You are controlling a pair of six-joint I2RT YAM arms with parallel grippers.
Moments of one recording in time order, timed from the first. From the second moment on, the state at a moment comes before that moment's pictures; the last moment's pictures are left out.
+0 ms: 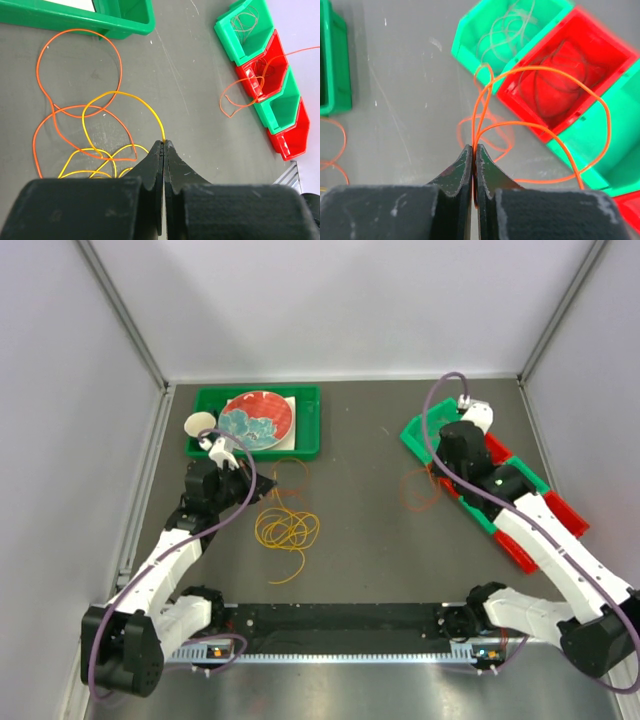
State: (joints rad) left arm -0.17 0.98 0.54 0.03 0.42 -0.62; right arm 0.51 1.06 1.09 -0.63 0.51 0.50
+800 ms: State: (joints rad) left arm -0.17 0.98 0.54 0.04 0.43 -0.63; right arm 0.62 1.53 0.95 -0.52 0.44 0.52
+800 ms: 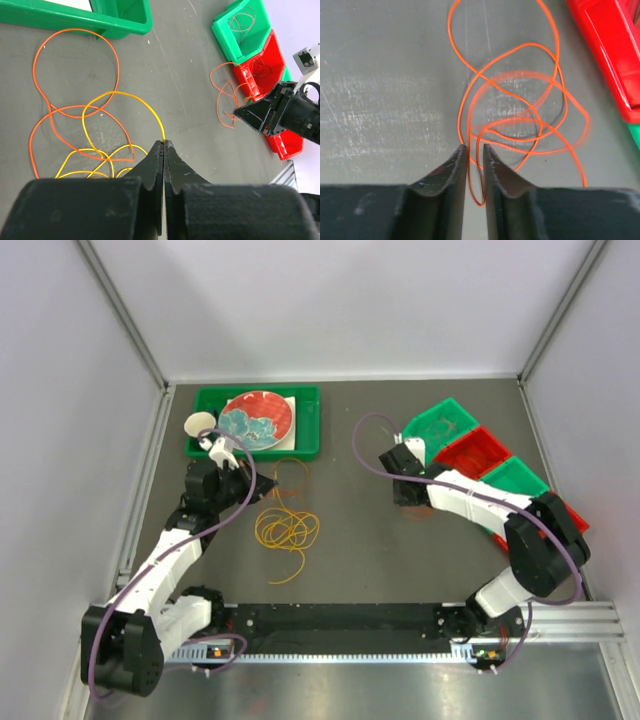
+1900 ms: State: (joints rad) left arm -0.17 1.01 0.54 0.05 0.44 -0.63; right arm 0.53 1.64 0.94 -0.45 0.27 0.31
